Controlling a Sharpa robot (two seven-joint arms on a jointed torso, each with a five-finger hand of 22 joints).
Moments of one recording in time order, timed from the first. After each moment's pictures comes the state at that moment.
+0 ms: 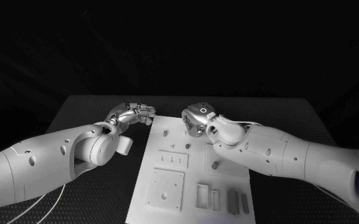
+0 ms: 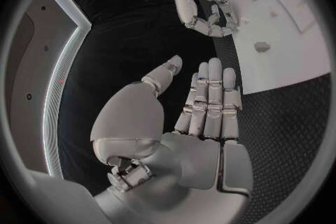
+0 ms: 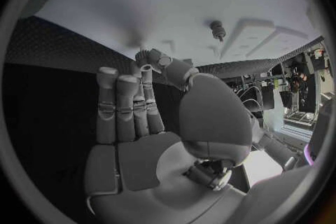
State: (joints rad) left arm 1.30 -0.76 -0.17 1.37 -0.06 -0.30 0.29; left_hand 1.10 -0.12 0.51 -0.26 0.08 0.84 0.17 0.33 0.46 1.22 0.11 0.11 0.14 1.03 0.05 0.60 0.59 0.04 0.72 -0.04 0.75 1.07; right arm 1.21 -0.46 -0.11 1.11 -1.91 -0.50 -0.21; right_hand 1.18 -0.21 0.85 -0.27 0.04 1.04 0.09 0.42 0.51 1.32 0.05 0.12 0.17 1.33 -0.07 1.01 0.93 0.21 1.23 0.00 0.81 1.31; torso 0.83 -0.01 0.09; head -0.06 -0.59
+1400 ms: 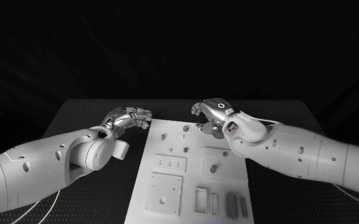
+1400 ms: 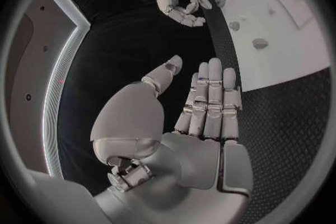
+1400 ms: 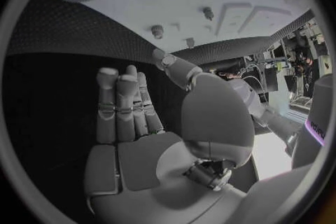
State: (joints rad) left arm 1.30 -0.77 -0.17 1.37 -0.06 -0.30 0.29; left_hand 1.10 -0.12 0.51 -0.26 0.08 0.84 0.17 0.33 0.46 1.22 0.11 0.11 0.14 1.03 0.05 0.60 0.59 0.04 0.72 -0.04 0.75 1.07; right arm 1.24 -0.68 -0.06 1.33 -1.79 -0.54 -0.18; right_hand 1.15 -0.30 0.80 -0.25 0.05 0.87 0.16 0.32 0.47 1.20 0.09 0.12 0.19 1.32 -0.02 1.03 0.89 0.21 1.21 0.01 0.81 1.31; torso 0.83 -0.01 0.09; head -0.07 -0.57
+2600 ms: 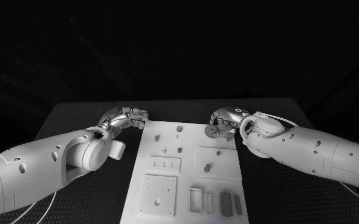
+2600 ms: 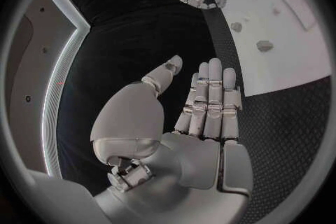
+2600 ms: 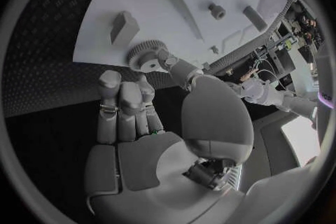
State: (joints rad) left arm 1.30 -0.77 -0.17 1.34 -0.06 -0.29 0.29; left_hand 1.10 -0.12 0.51 -0.26 0.08 0.84 0.17 0.33 0.46 1.22 0.11 0.10 0.14 1.03 0.05 0.60 0.59 0.04 0.72 -0.04 0.75 1.07; right arm 1.21 -0.76 -0.05 1.25 -1.56 -0.31 -0.13; right_hand 1.11 -0.29 0.70 -0.21 0.05 0.87 0.13 0.32 0.48 1.07 0.03 1.15 1.24 1.30 -0.08 1.22 1.08 0.22 1.24 -0.03 0.99 1.31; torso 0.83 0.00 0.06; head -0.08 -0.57
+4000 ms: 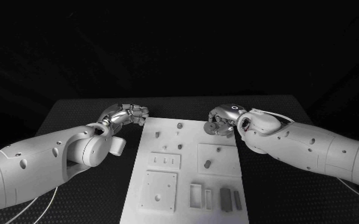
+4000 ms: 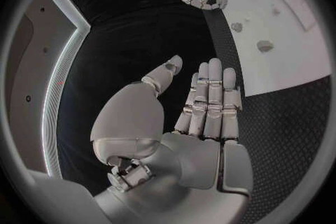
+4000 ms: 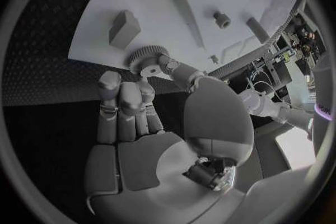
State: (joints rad) left arm 1.30 -0.77 -0.17 1.34 -0.06 -0.29 0.29; left_hand 1.10 -0.12 0.51 -0.26 0.08 0.84 0.17 0.33 0.46 1.22 0.11 0.10 0.14 1.03 0.05 0.60 0.59 0.04 0.72 -0.04 0.75 1.07; right arm 1.20 -0.73 -0.04 1.21 -1.65 -0.27 -0.11; right_hand 1.07 -0.26 0.78 -0.14 0.05 0.87 0.13 0.34 0.50 1.07 0.02 1.16 1.24 1.29 -0.09 1.22 1.11 0.22 1.22 -0.04 1.02 1.31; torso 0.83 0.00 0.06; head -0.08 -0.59
